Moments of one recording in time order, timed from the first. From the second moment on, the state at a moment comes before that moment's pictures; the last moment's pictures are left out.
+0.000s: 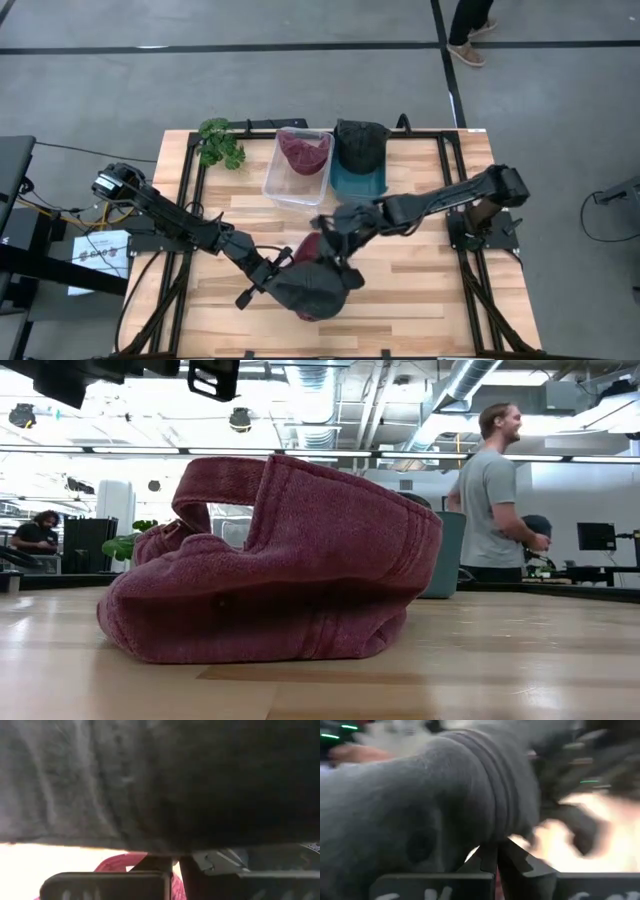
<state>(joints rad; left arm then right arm) -0.45 1.44 0.57 0.67 0.26 0.20 0.24 1.70 1.43 -0.22 -0.33 -0.07</state>
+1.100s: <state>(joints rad) -0.44 1.44 0.56 0.65 0.28 0.20 0.26 1.72 1.68 -0.63 0.38 -0.19</state>
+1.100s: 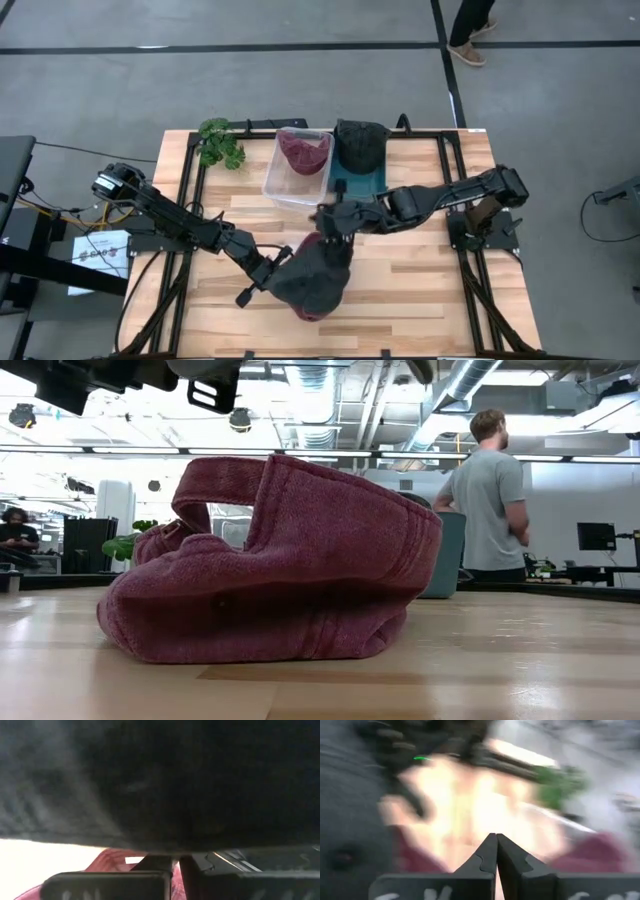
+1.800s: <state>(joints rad) -0.44 1.44 0.56 0.66 0.23 0.20 0.41 1.88 1.68 -0.08 1.31 -0.55</state>
